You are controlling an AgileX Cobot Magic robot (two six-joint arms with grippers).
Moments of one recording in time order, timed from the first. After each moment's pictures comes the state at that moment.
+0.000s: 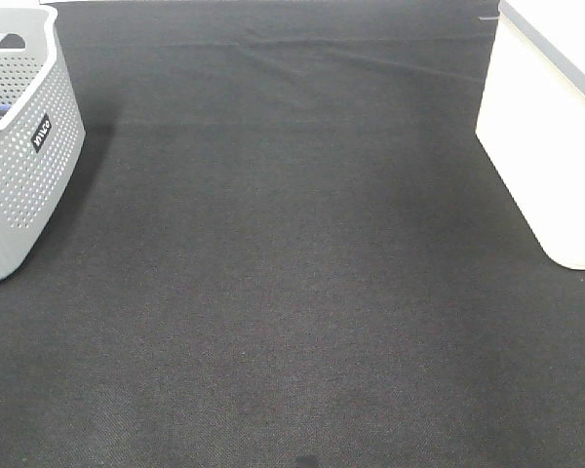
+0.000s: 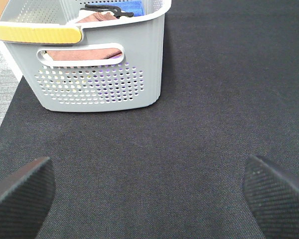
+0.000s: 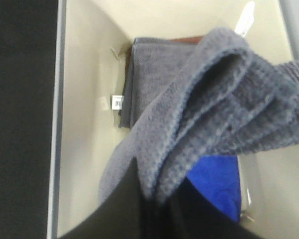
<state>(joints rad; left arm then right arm) 0.00 0.00 -0.50 0.00 1.05 0.00 -0.25 1.84 -2.00 0.23 1.21 -0.24</state>
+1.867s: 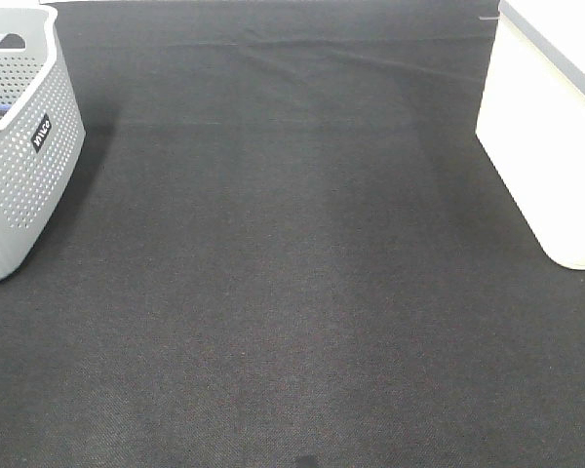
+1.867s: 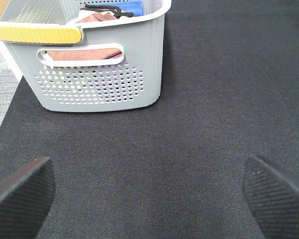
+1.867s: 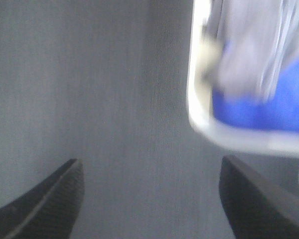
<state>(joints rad) 0.00 0.00 -0.50 0.00 1.05 0.00 0.04 1.35 -1.44 0.15 1.22 -0.10</state>
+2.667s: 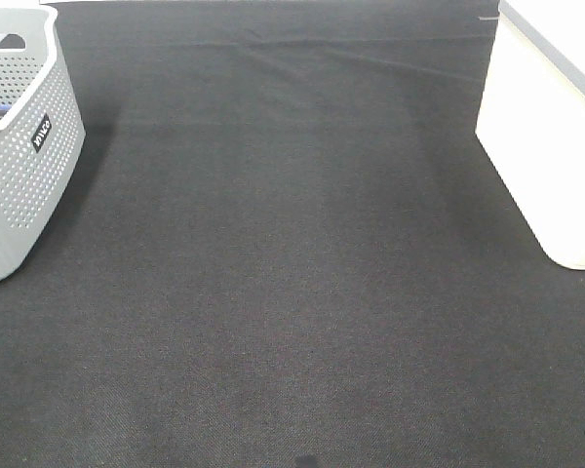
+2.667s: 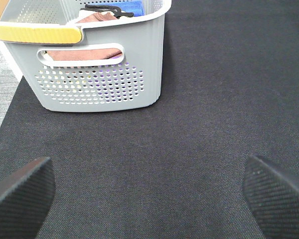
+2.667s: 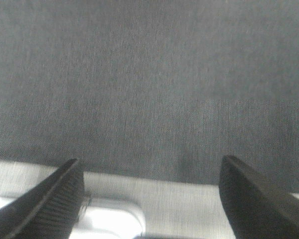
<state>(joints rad) 0.00 0.00 -0.50 0.00 1.05 0.00 0.04 0.48 -0.54 0.15 1.10 -0.10</state>
